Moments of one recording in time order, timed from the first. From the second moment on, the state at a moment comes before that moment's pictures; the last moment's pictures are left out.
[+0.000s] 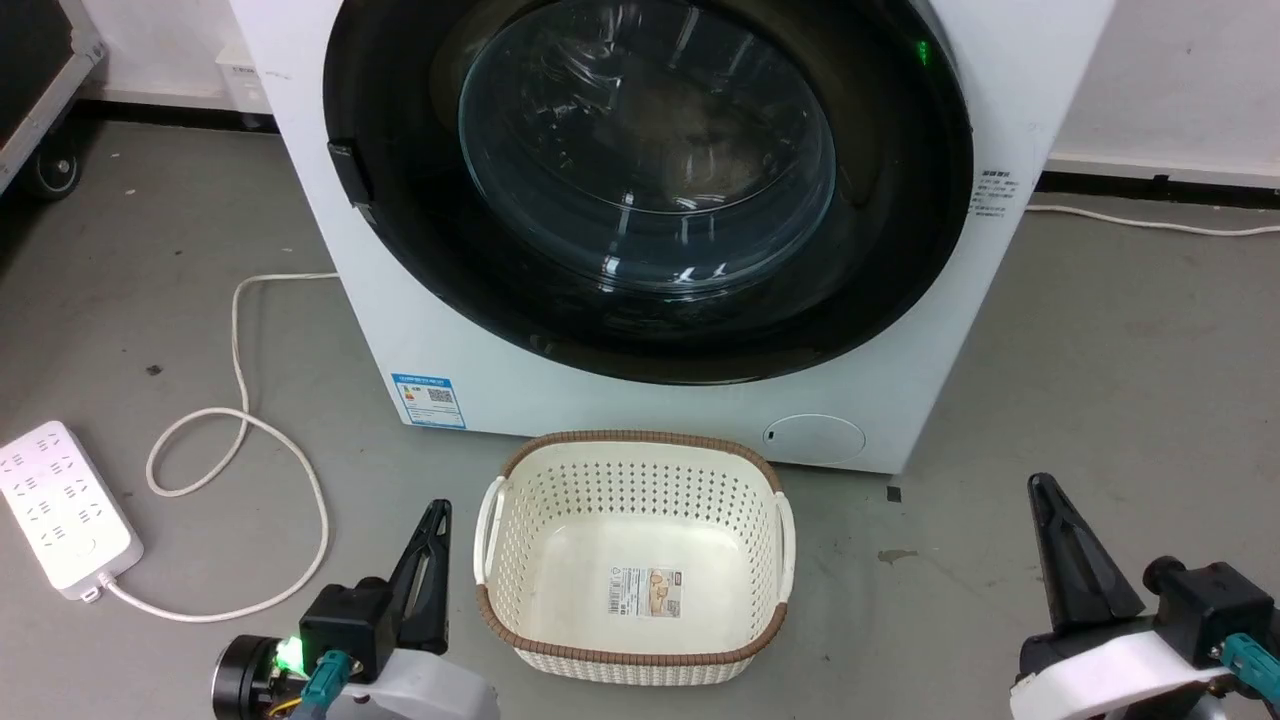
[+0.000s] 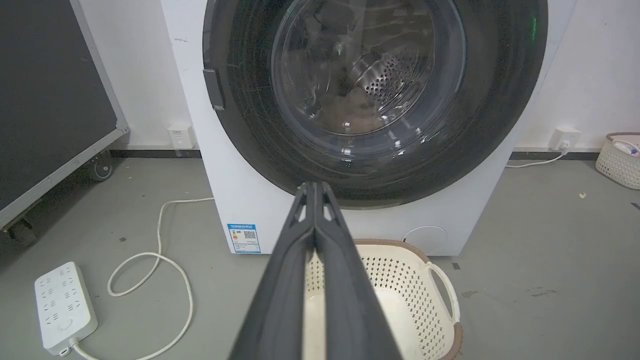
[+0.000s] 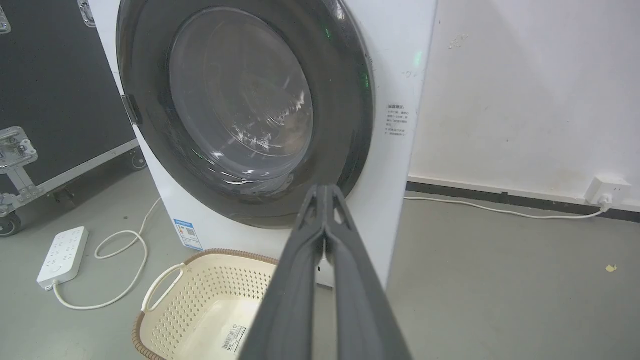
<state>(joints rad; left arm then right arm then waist) -0.02 0.08 -0.11 0.11 -0.09 0.00 -0.18 0.00 -0.09 -0.03 0.04 0.11 0.13 -0.18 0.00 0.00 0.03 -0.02</state>
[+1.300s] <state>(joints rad) -0.02 0.07 -0.07 0.06 -0.05 0.00 -0.11 0.00 -0.07 -0.01 0.03 0.07 0.13 -0.11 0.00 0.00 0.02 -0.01</state>
